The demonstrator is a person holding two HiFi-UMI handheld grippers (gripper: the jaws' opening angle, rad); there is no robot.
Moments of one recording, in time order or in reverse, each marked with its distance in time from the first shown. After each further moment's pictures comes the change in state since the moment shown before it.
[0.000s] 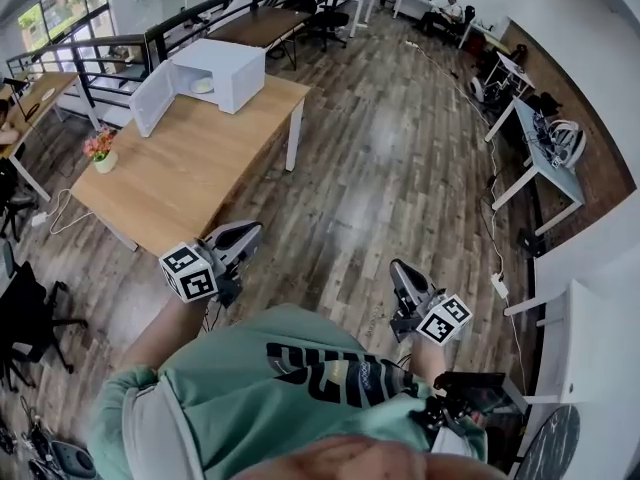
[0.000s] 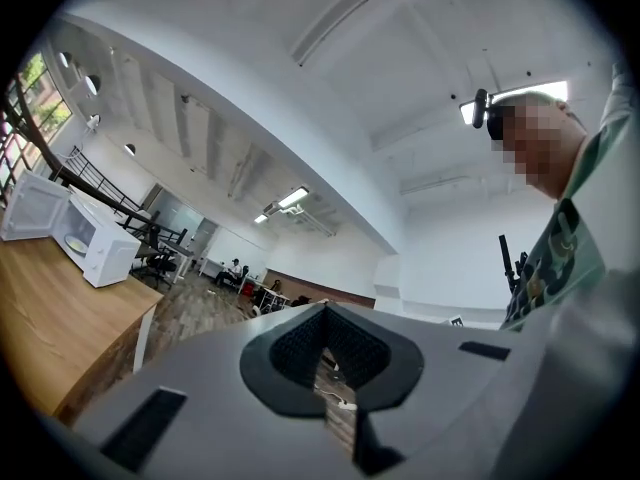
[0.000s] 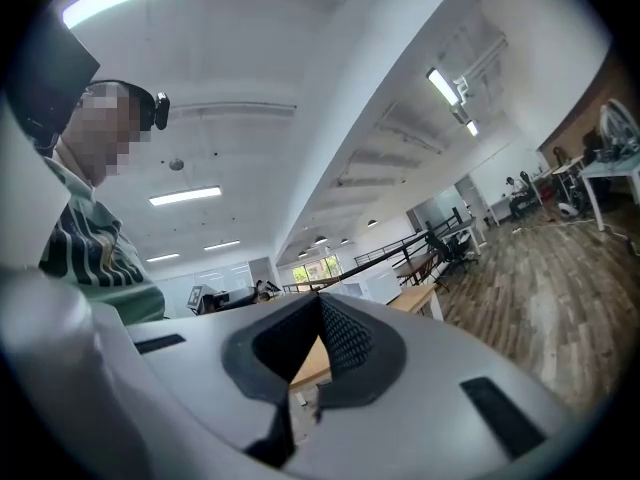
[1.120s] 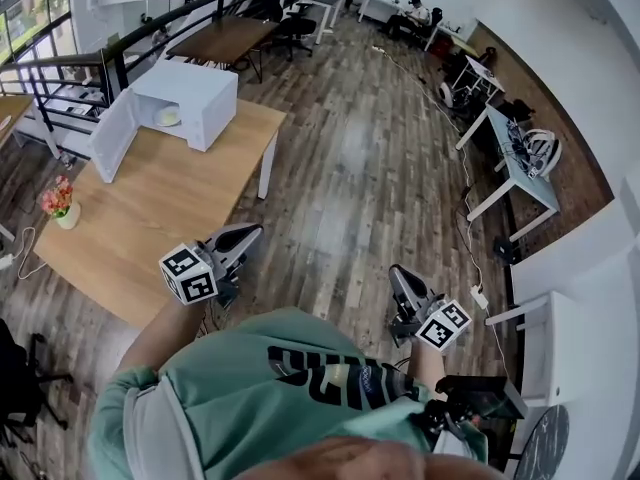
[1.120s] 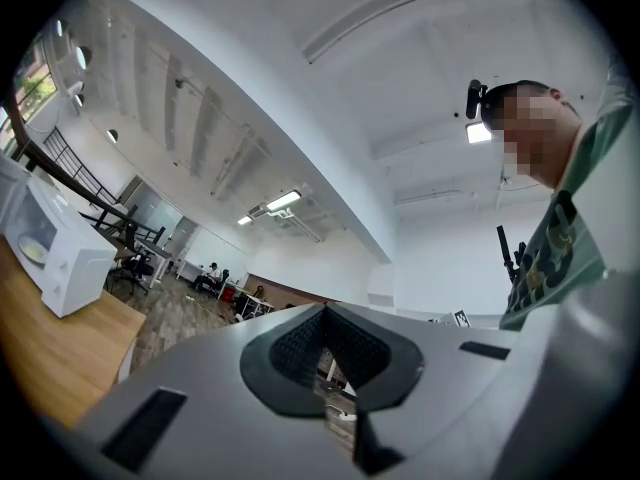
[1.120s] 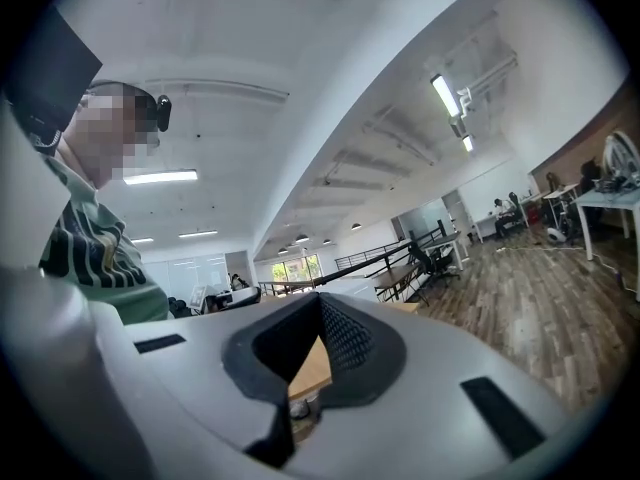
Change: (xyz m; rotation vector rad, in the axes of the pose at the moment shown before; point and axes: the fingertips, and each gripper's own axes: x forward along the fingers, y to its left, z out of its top) left arm 0.093 0.188 0.069 -0.002 -0.027 -0.138; right arm 0.164 -0.083 0.053 -0.076 0.006 -0.111
